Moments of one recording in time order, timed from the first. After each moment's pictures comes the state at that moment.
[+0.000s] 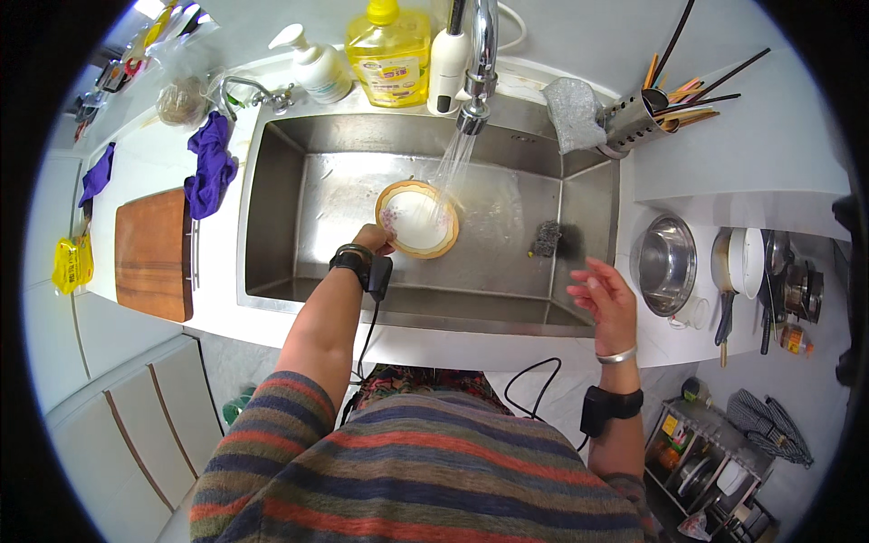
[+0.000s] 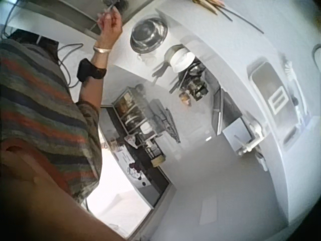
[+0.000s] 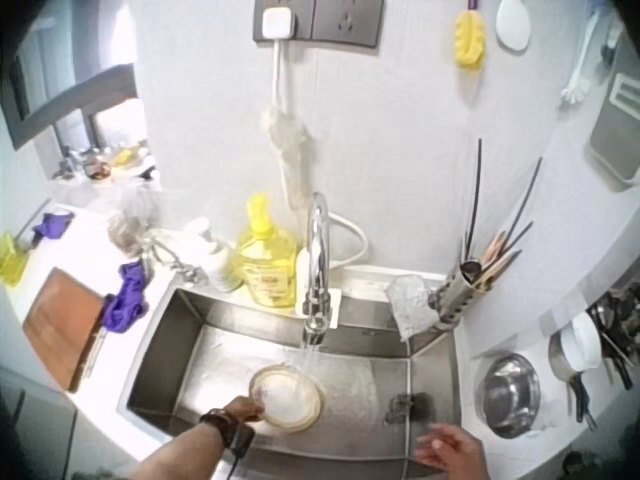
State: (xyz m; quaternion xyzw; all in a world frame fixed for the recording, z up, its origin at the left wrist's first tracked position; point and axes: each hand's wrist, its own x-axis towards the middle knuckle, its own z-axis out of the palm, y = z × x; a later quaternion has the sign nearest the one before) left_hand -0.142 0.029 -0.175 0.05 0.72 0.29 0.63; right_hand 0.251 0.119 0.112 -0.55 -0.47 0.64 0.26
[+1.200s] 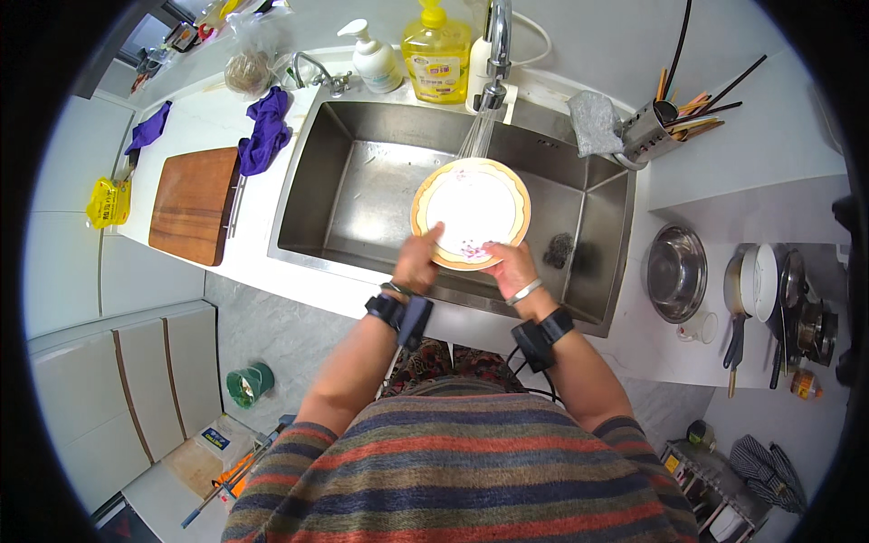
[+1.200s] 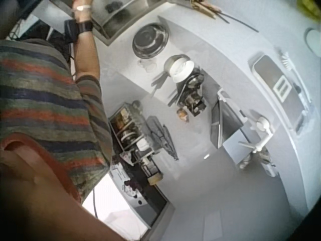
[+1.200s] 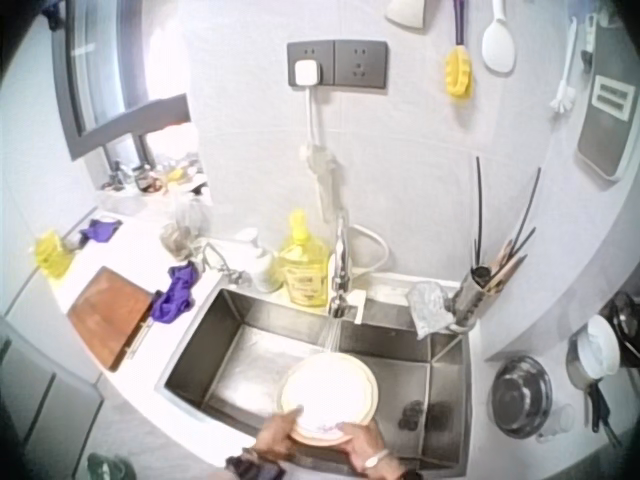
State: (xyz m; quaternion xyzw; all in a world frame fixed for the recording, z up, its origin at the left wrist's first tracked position) left_hand -0.011 -0.006 -0.007 -0.05 0.55 0.65 0.52; right_hand 0.133 0.079 0.022 -0.41 -0.30 0.83 0.22
